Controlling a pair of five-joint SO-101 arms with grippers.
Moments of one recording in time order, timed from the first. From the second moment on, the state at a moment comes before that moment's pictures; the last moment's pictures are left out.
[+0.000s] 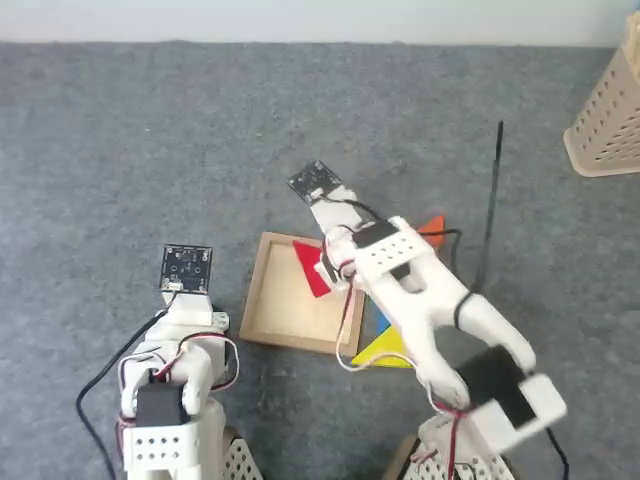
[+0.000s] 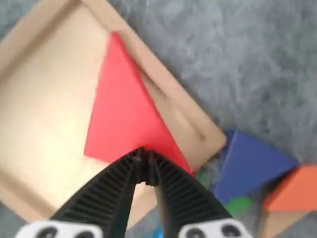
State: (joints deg) left arm -9.1 -103.5 97.1 72.0 -0.9; right arm -33.4 3.0 30.5 48.9 9.3
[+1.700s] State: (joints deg) left arm -9.1 -103.5 97.1 72.0 -0.9; right arm -30.1 -1.7 33.9 54.2 -4.4
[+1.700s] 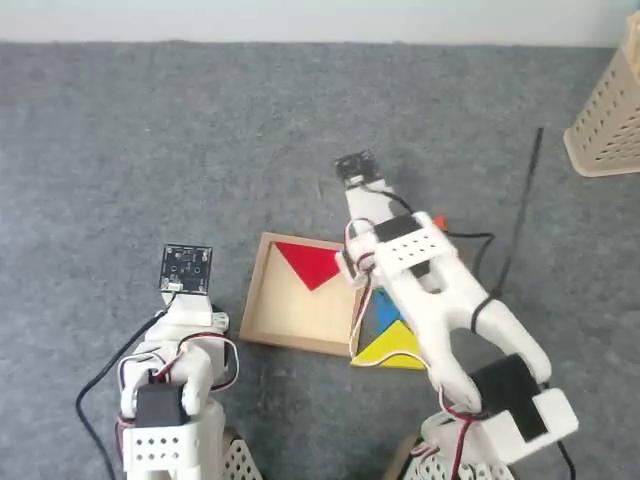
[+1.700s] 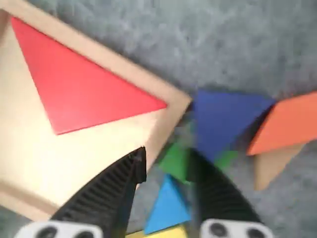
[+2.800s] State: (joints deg) left arm -9.2 -103.5 97.1 72.0 -0.9; right arm -20.0 14.2 20.2 54.2 -5.6
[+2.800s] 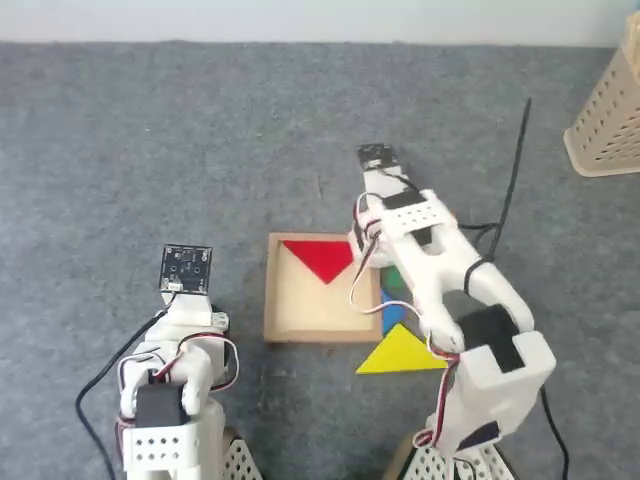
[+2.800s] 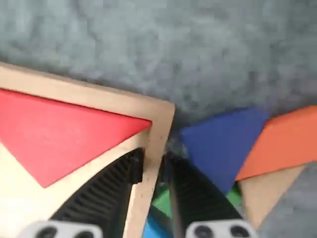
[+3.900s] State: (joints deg) left arm -9.1 -103.5 97.1 72.0 -0.9; right arm -23.5 -30.8 56.0 65.8 29.8
